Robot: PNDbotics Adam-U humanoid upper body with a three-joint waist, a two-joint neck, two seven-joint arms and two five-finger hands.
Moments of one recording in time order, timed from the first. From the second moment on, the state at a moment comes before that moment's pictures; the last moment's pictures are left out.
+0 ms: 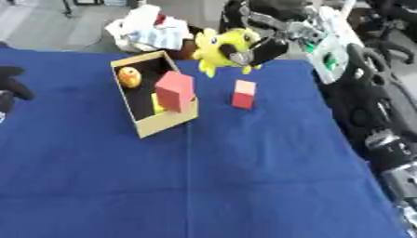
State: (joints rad) left arm -0.28 0.49 -0.01 -1.95 -0.05 0.00 -0.27; right arm -1.18 -0.36 0.12 -0.93 0.80 -0.79 0.26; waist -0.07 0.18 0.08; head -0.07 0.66
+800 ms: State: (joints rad) left arm -0.33 0.39 -0.05 -1.96 0.00 0.03 -0.32; right arm -1.22 -0.21 -0.07 -0.68 1.25 -0.59 -0.04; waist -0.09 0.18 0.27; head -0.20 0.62
